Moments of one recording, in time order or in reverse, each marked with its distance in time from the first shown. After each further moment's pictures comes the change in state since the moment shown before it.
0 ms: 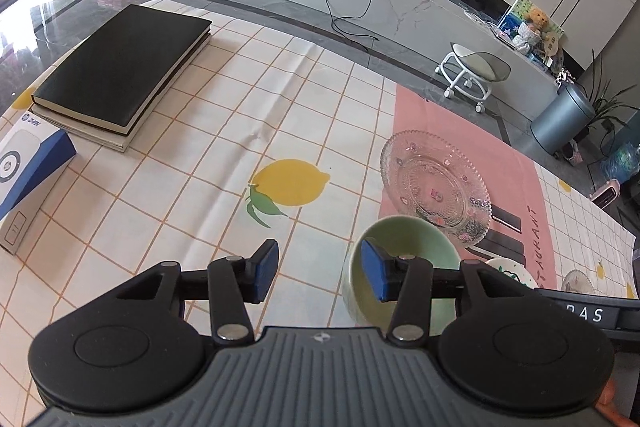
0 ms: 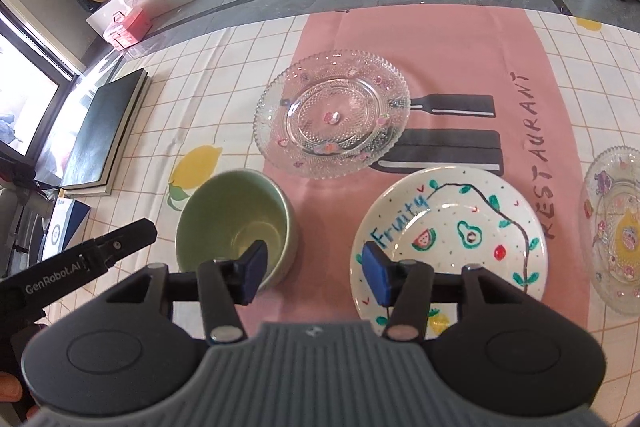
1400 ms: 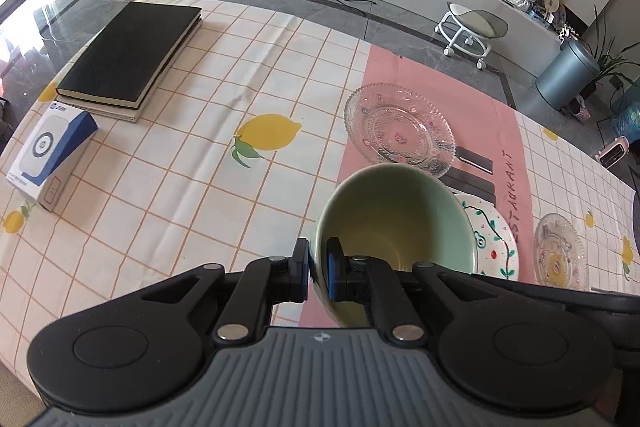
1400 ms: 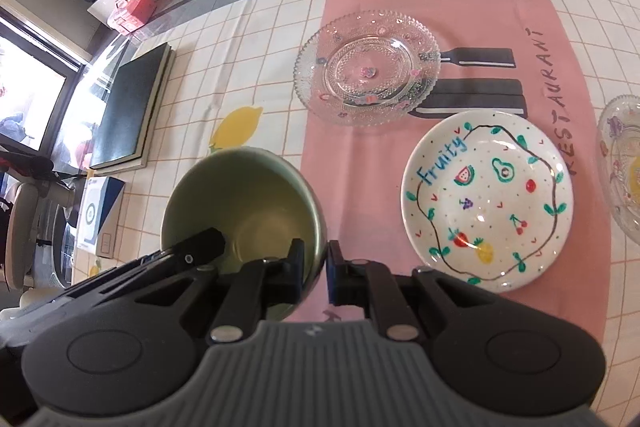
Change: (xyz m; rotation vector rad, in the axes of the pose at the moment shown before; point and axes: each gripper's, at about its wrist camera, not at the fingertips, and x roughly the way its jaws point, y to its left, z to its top) left arm -0.068 -0.054 -0.022 0.054 0.103 0.075; right arm -0.045 0.031 -0.028 0.058 0.089 0.053
